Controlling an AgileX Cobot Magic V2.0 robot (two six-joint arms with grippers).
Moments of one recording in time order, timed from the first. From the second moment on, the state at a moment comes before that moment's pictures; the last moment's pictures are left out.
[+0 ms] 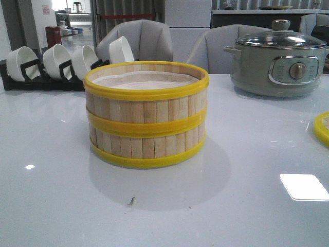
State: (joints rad) left arm -0.21 0.50 -0.44 -0.02 0.45 -0.12; right arm 0.03 0.97 -0.80 -0.01 0.77 0.07
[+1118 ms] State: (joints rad) left arm -0.21 0.50 -0.44 -0.02 0.45 -0.12; right arm -0.26 1.80 -1.29 -0.04 0.66 0.08
